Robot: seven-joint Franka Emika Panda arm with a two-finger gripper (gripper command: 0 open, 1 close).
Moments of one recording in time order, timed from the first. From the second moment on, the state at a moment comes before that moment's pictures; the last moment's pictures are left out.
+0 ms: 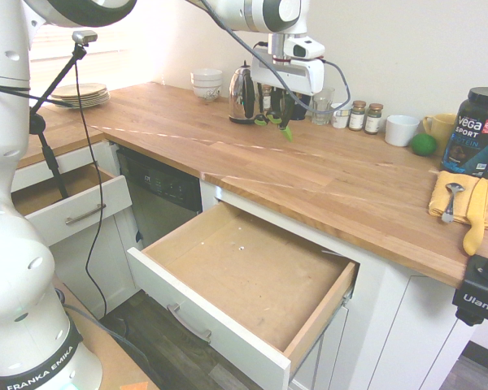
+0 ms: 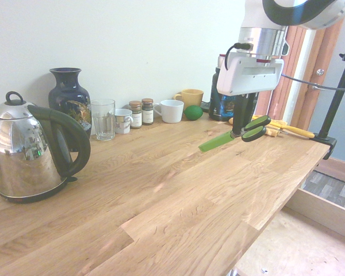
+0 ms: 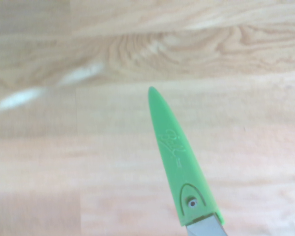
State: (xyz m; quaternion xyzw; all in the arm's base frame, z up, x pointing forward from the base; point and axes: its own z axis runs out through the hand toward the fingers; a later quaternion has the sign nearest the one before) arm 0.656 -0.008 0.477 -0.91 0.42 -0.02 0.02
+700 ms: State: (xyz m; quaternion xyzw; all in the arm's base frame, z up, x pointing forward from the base) arm 0.530 -0.022 0.451 -0.91 0.42 -0.01 0.01
